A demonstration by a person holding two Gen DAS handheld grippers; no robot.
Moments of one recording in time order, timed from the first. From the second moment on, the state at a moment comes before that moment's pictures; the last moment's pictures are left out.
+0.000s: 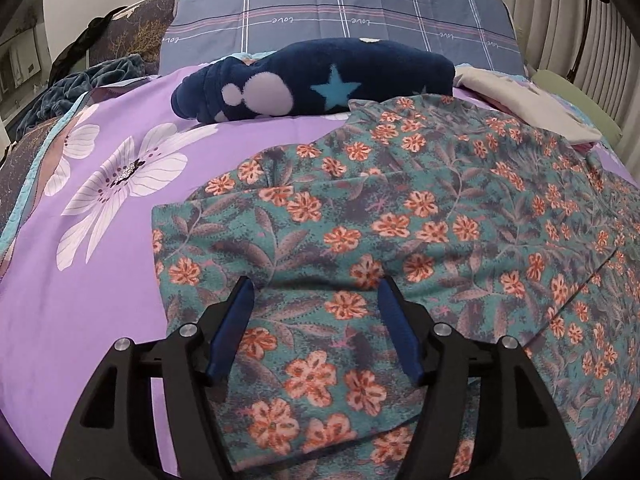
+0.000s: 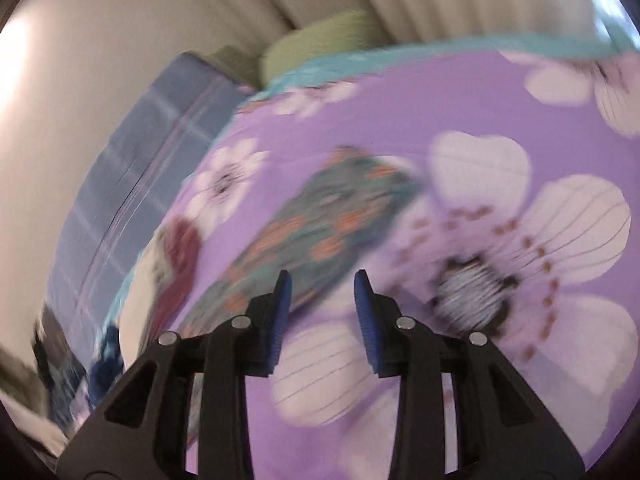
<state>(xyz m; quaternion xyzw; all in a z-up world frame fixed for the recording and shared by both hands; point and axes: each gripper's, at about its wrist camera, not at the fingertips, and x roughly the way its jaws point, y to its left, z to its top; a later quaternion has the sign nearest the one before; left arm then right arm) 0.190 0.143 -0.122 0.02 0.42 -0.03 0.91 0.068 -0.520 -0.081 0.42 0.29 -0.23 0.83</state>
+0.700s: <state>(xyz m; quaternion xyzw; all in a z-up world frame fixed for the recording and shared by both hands) 0.190 0.144 -0.123 0.02 0.42 -0.03 0.91 0.181 -0.371 -0.035 0.44 0.27 0.08 0.85</state>
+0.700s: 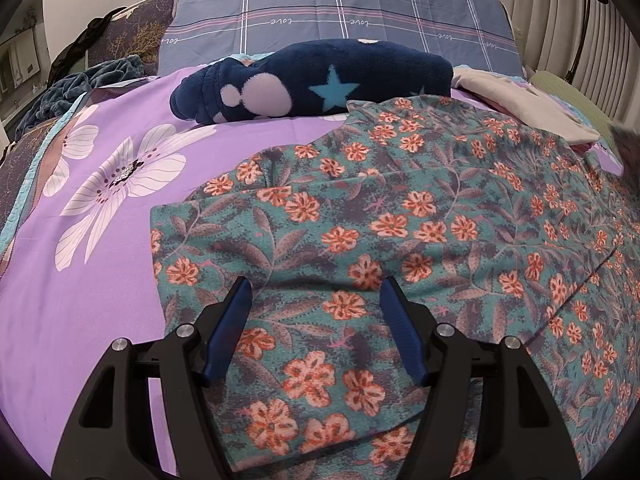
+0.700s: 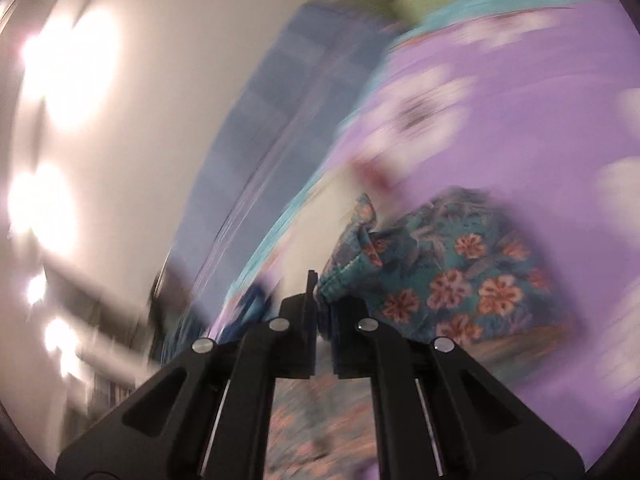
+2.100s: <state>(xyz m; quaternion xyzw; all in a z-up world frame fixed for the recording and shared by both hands) 0.238 0.023 -0.114 -0.17 0.49 -0.26 0.82 0.150 -0.122 -0.111 0.14 0.46 0.26 0.83</state>
